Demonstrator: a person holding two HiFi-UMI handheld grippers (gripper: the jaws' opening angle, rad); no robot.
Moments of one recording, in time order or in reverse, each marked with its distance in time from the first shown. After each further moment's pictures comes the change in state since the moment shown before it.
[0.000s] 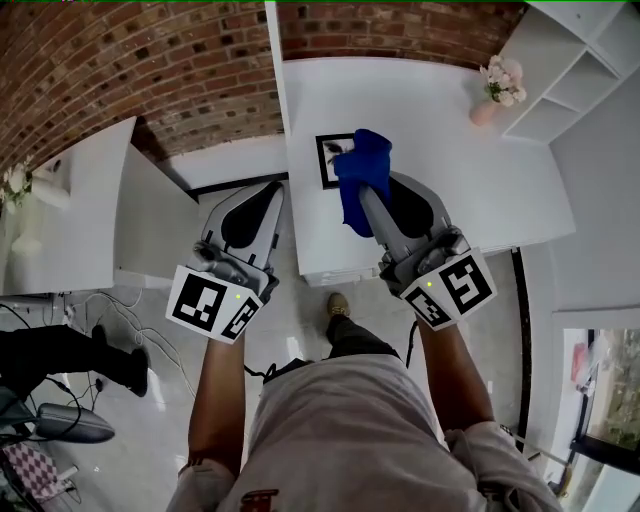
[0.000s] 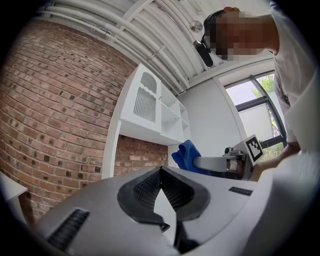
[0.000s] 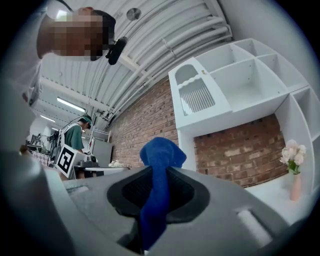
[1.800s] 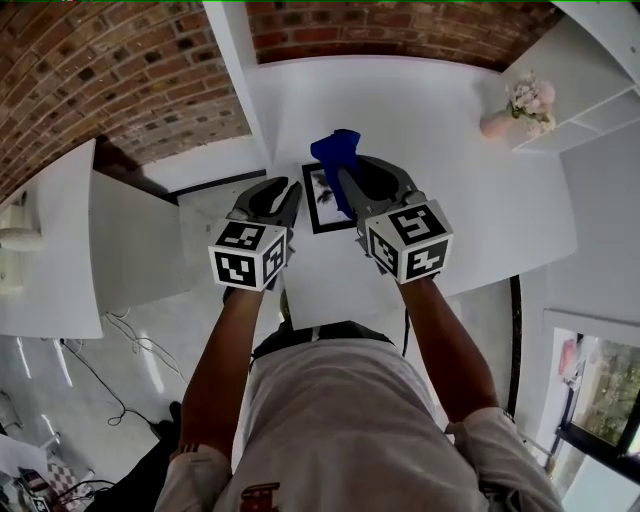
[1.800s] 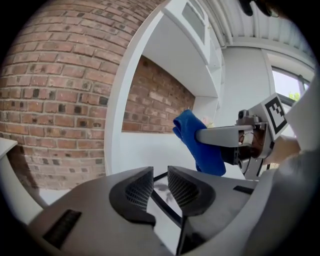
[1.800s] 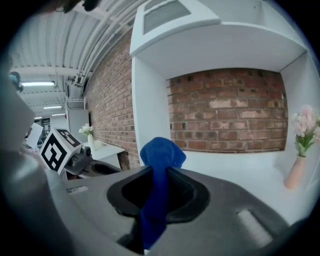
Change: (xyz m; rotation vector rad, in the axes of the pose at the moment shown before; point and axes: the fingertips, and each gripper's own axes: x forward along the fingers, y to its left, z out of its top) left arm 0.152 0.124 -0.212 -0.252 0.568 0.084; right arm 0.139 -0.157 -0.162 0.080 0.512 -0.157
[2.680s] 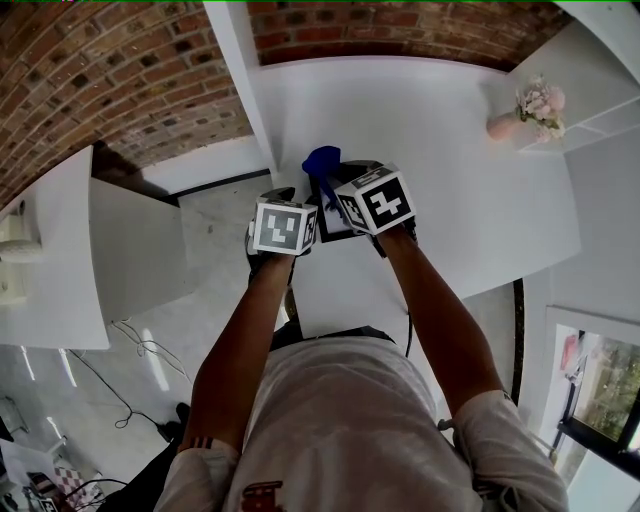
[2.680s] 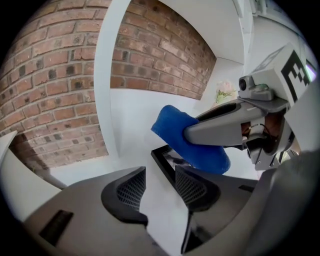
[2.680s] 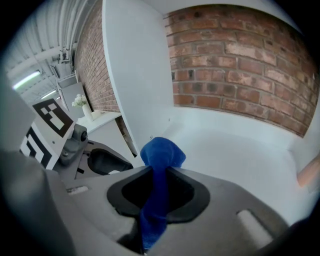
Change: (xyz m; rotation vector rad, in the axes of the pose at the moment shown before) left arm 0.064 0.028 -0.079 -0.067 0.419 0.069; right arm 0.088 -0.011 -0.090 0.002 0.480 0.061
